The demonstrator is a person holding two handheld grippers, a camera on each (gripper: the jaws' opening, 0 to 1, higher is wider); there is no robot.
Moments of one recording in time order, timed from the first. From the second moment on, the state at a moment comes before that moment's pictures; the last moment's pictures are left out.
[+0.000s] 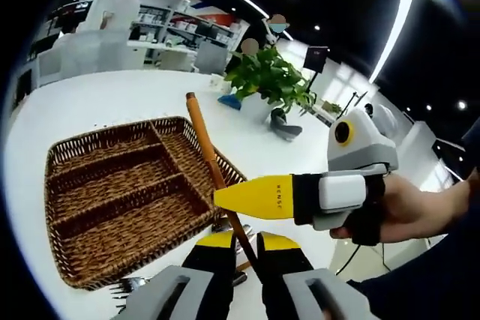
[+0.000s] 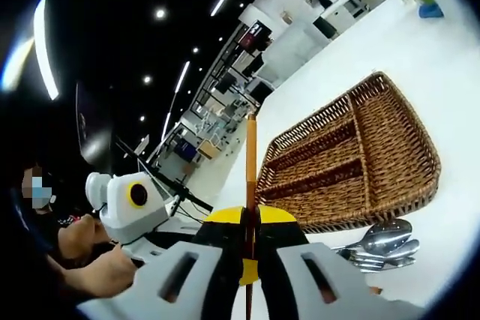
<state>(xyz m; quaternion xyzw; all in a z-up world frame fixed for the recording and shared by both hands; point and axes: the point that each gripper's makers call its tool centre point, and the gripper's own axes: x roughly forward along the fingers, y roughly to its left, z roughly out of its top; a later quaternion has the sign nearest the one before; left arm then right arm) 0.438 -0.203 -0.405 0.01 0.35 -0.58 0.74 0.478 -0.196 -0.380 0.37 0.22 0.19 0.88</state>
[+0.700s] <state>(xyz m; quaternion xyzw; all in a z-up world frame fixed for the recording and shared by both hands) 0.455 -0.158 -0.408 0.07 0.31 -0.54 0.78 0.512 -0.246 -0.373 0.28 0.25 0.15 0.92</state>
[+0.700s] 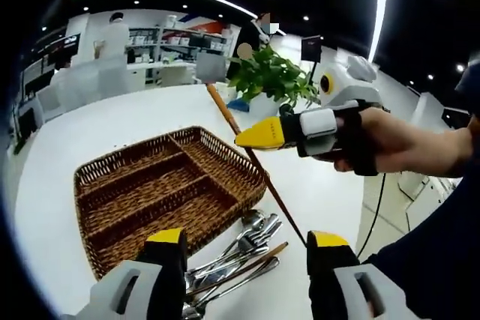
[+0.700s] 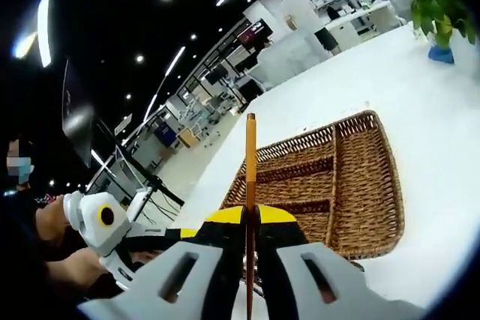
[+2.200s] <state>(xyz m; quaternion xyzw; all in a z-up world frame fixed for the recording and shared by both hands) 0.451 -0.102 -0.424 0.06 0.33 -0.50 0.80 0.623 -0.333 -0.437 0.21 0.34 0.05 0.92</state>
